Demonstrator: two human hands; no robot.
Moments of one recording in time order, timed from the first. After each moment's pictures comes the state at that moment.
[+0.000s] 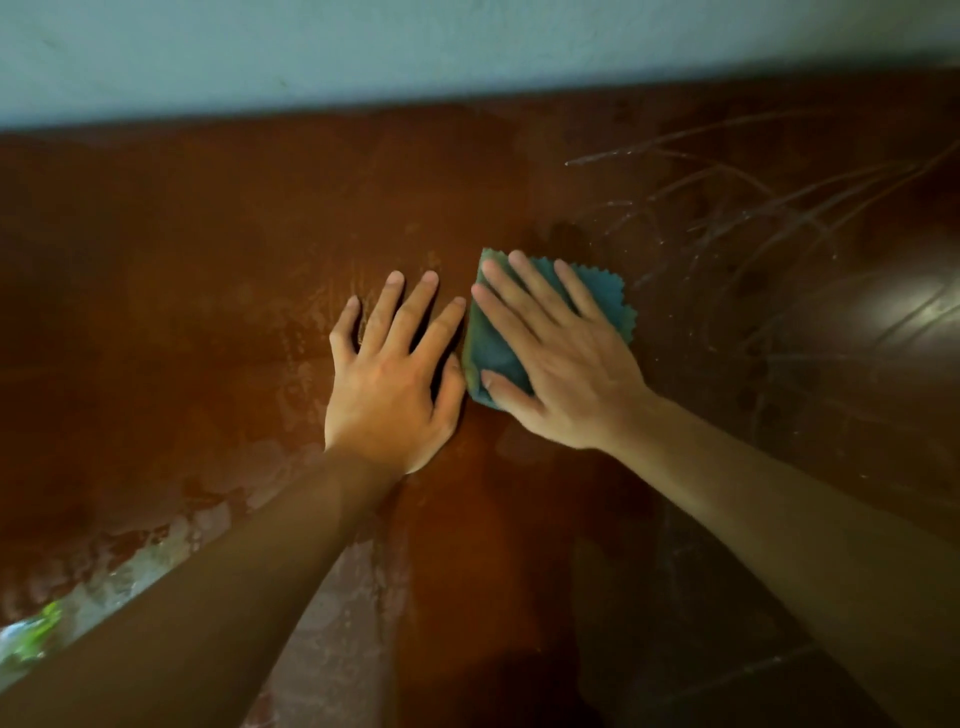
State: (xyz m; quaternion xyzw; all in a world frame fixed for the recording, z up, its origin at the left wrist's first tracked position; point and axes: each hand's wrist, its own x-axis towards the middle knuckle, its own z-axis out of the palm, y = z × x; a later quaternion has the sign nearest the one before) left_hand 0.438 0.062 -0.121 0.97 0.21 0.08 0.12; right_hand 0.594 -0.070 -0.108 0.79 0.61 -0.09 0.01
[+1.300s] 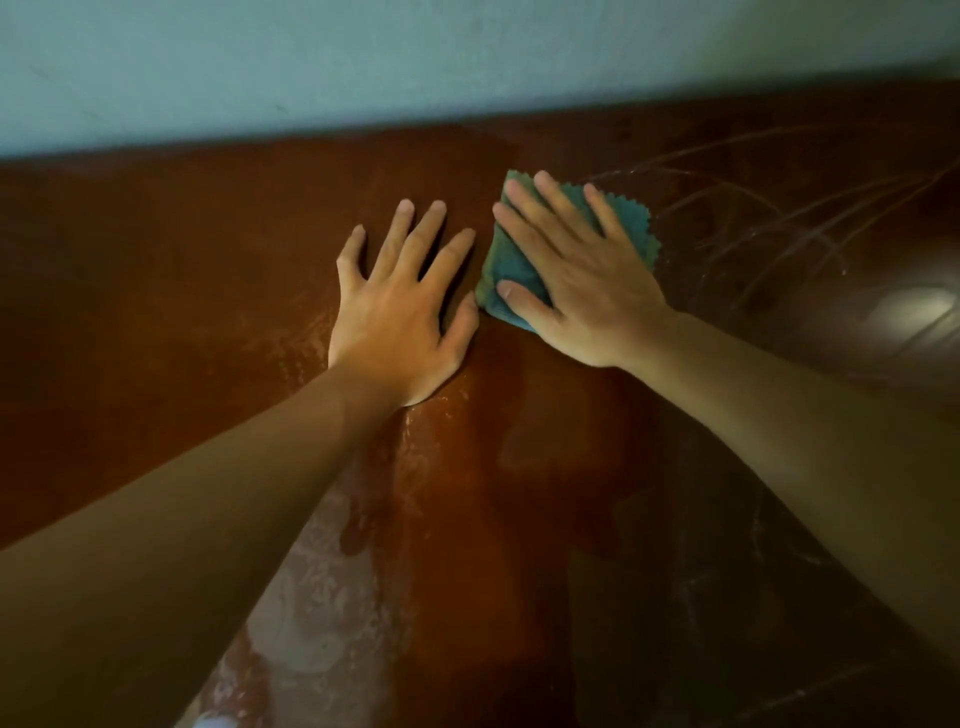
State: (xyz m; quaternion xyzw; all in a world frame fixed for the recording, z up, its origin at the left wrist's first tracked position) left_hand 0.499 0.113 -0.116 0.97 0.19 0.00 0.11; right_hand 0.660 -0.029 -0.106 0.82 0.57 -0.09 0.01
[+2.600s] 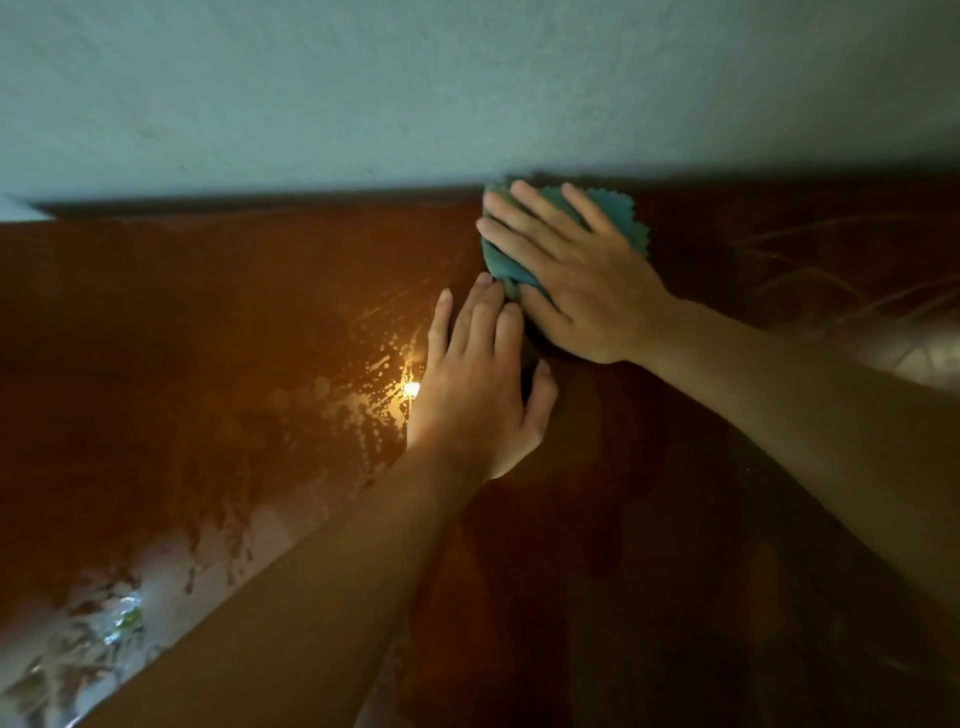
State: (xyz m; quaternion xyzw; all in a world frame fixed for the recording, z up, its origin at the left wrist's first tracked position) left_hand 0.500 0.114 -0.116 0.96 0.22 0.05 0.17; right_hand 0.678 0.062 -0.104 0.74 0.67 -0.05 0.03
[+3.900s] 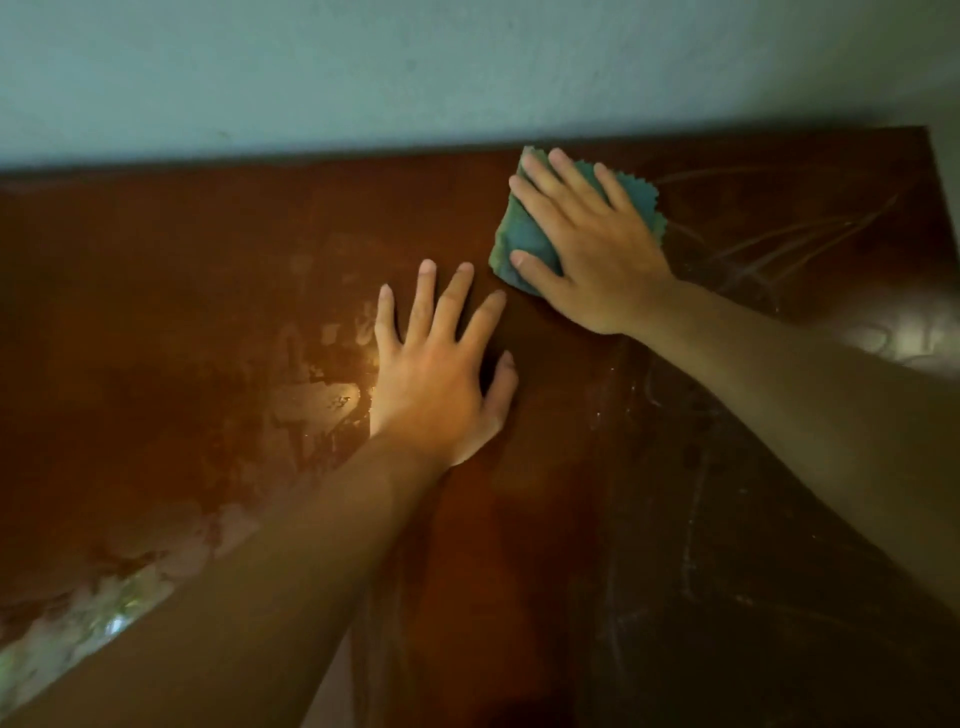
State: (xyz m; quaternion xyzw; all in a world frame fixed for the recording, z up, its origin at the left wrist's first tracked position) left_hand 0.534 0.026 -0.114 0.96 0.22 0.02 0.15; right_hand 0.737 -0.047 -0.103 0.82 0.56 -0.08 0.01
